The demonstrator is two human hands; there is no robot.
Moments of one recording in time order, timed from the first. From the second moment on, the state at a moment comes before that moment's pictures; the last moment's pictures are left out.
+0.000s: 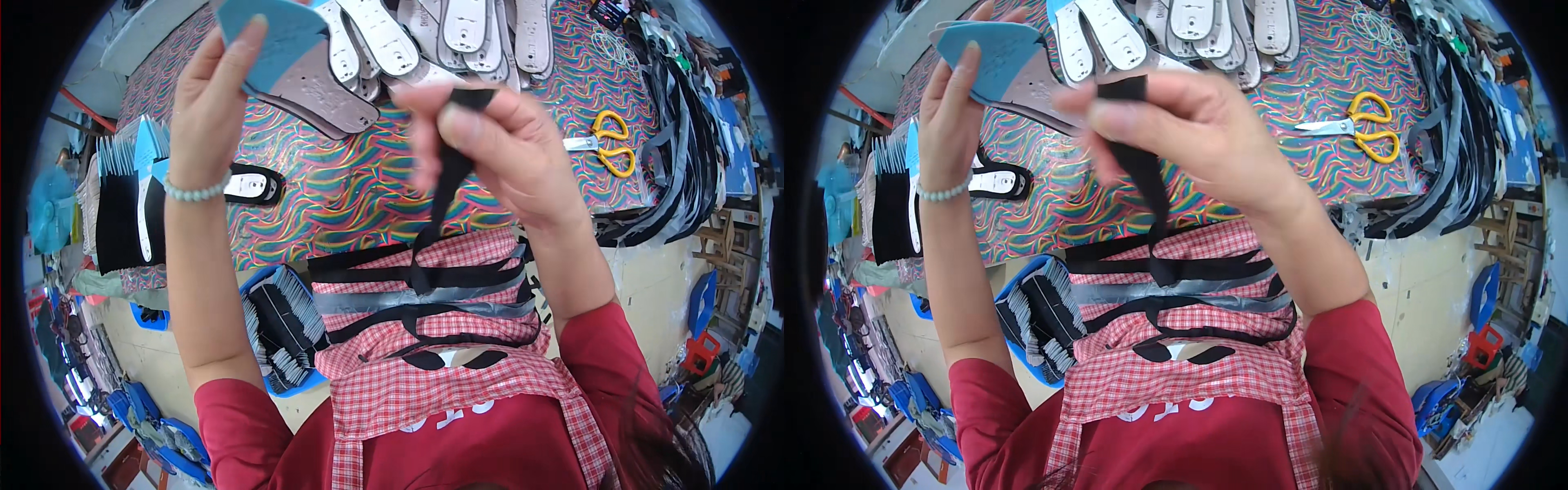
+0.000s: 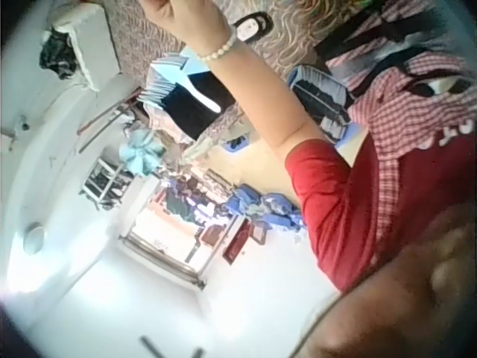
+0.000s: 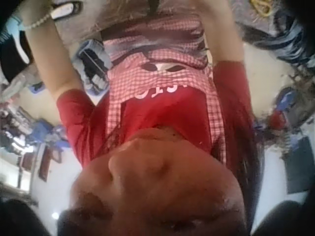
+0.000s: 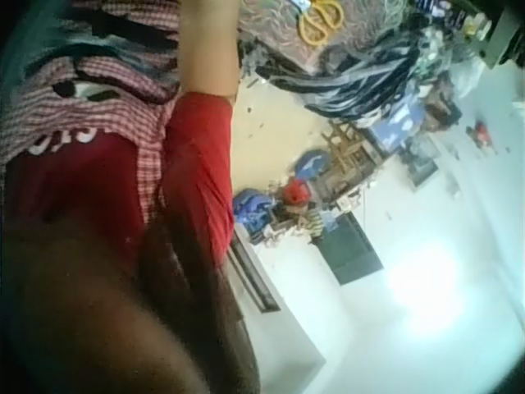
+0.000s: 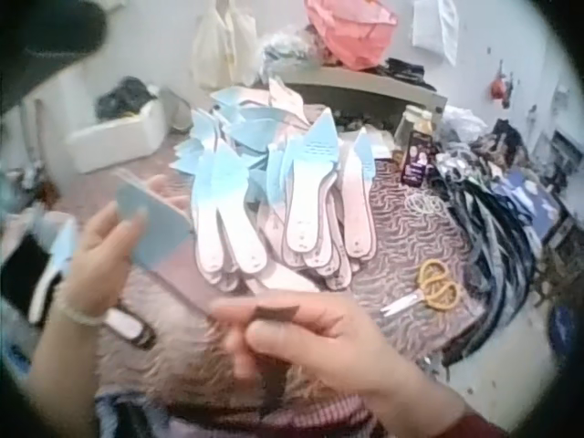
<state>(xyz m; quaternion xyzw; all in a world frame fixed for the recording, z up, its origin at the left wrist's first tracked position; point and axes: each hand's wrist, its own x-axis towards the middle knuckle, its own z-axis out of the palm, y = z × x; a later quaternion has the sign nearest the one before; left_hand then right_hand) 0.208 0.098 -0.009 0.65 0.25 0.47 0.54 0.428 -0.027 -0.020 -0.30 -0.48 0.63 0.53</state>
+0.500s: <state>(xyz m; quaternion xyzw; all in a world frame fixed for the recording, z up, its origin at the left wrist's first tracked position) 0.259 0.071 0.018 0.63 0.30 0.44 0.57 0.421 0.011 -0.024 -0.27 -0.79 -0.02 0.55</state>
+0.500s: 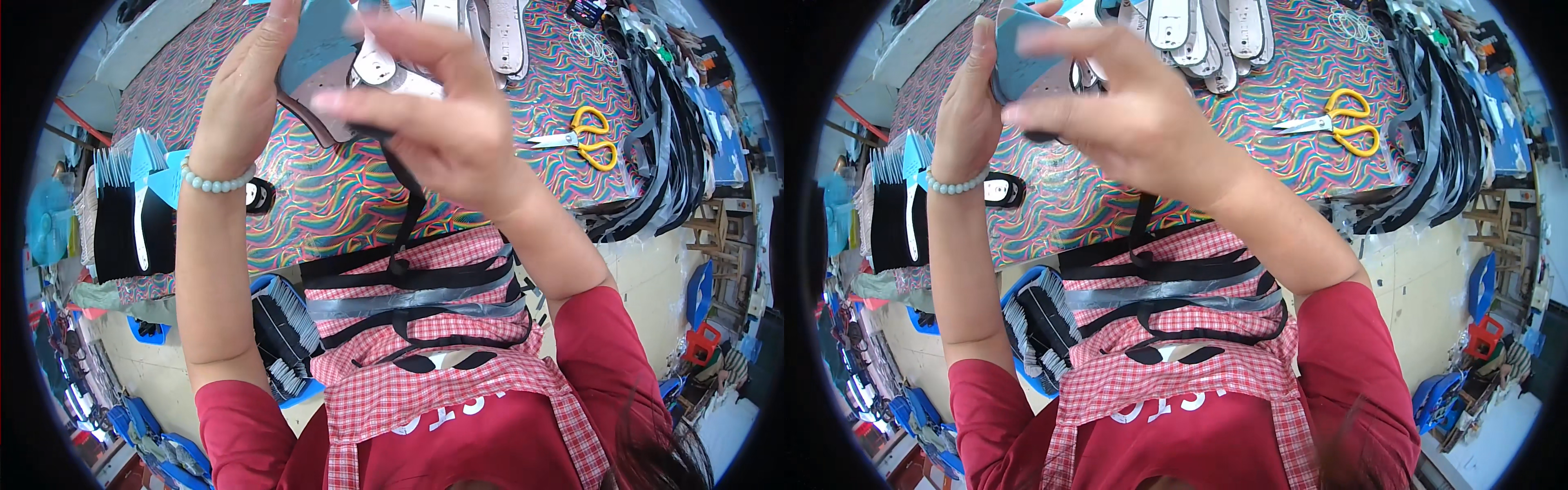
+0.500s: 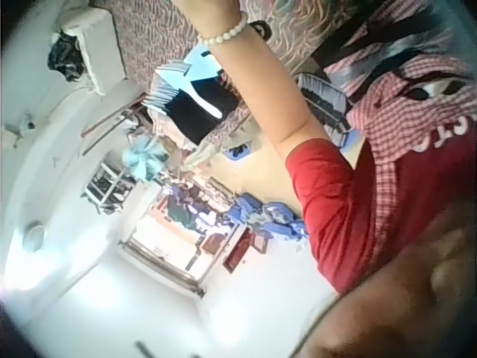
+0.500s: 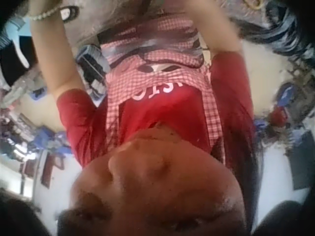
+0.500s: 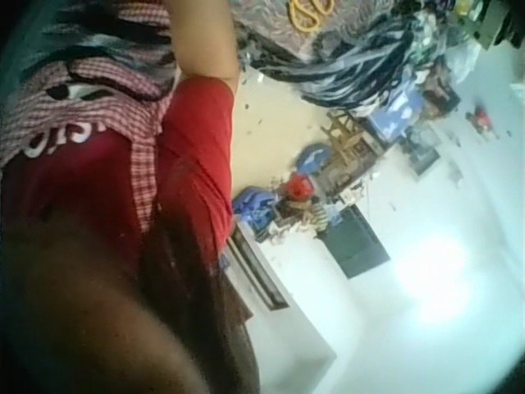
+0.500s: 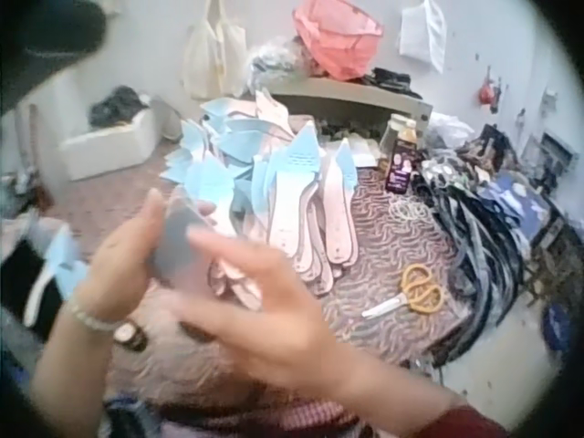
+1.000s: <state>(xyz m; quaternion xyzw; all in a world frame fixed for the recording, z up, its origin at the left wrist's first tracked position) 0.285 0.091 0.011 0.66 0.36 0.48 0.46 0.425 0.006 -0.027 -0.36 -0.77 0.00 0.53</state>
